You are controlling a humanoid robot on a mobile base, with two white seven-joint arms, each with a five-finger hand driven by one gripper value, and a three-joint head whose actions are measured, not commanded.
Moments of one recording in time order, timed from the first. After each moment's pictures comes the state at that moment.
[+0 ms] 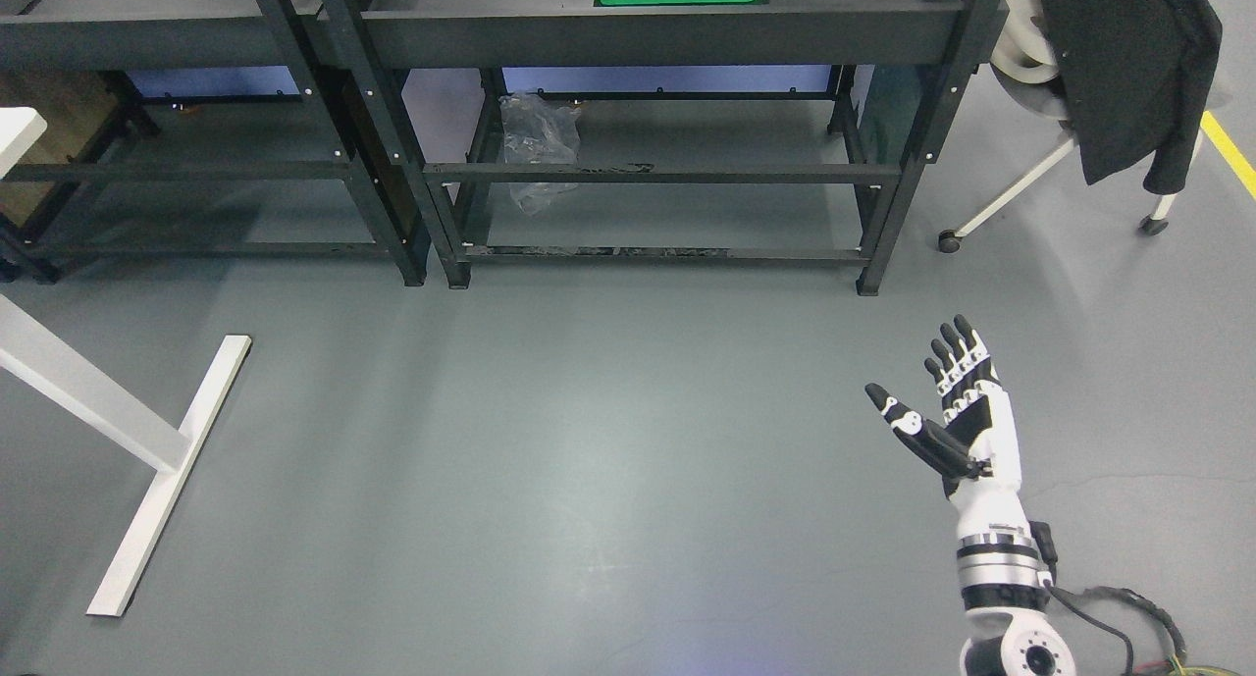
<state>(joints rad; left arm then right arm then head) 0.00 0.00 -0.13 0.00 0.13 -0.12 -0.17 0.21 0.00 0.05 -1.63 -0.15 -0.21 -0.07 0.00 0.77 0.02</state>
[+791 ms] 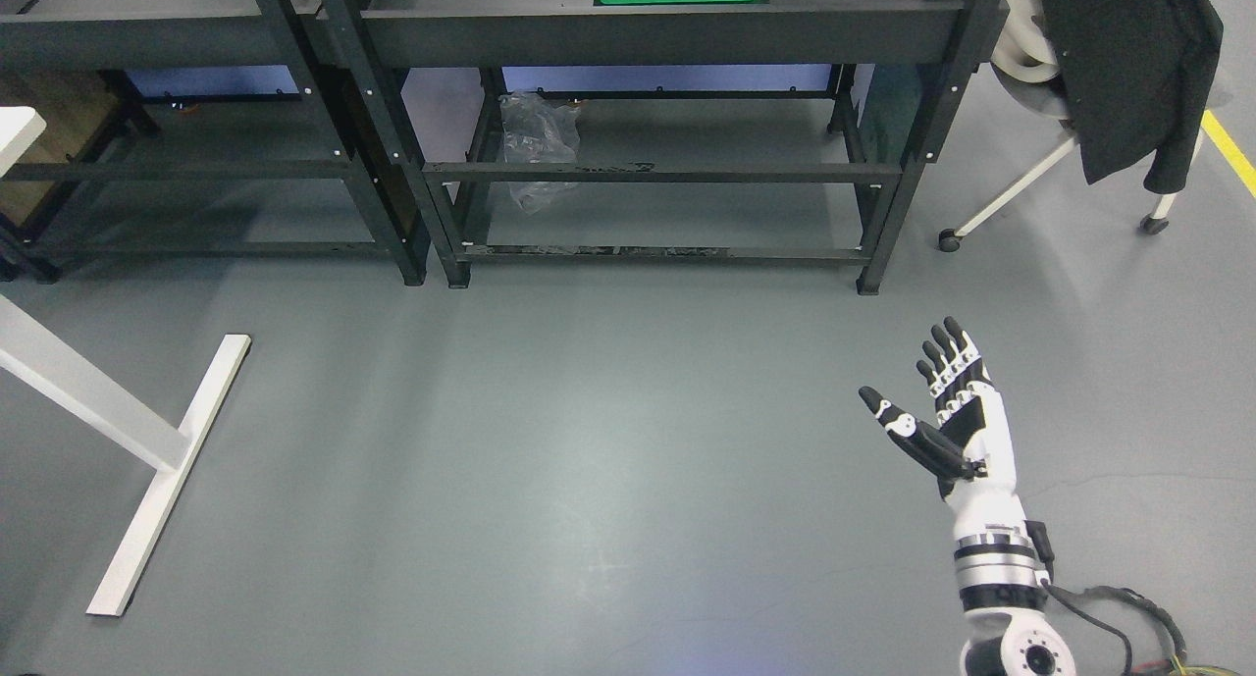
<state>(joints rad) 0.00 0.00 -0.13 0.00 0.13 -0.12 -0.17 0.21 0.00 0.05 -1.63 -0.15 -0.20 -0.05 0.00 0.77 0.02</state>
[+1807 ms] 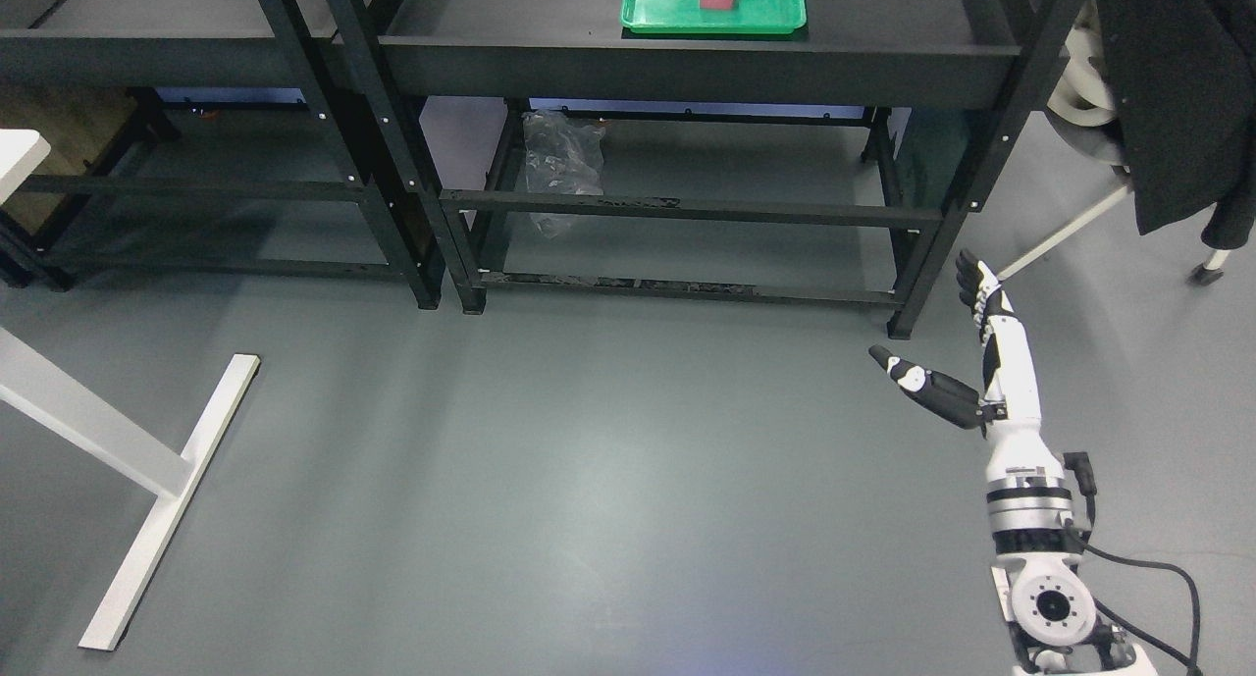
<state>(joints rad) 0.00 0.00 -0.13 0.00 0.13 -0.12 -0.17 0.09 -0.09 0.05 -1.63 0.26 -0.26 -0.13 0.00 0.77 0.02</state>
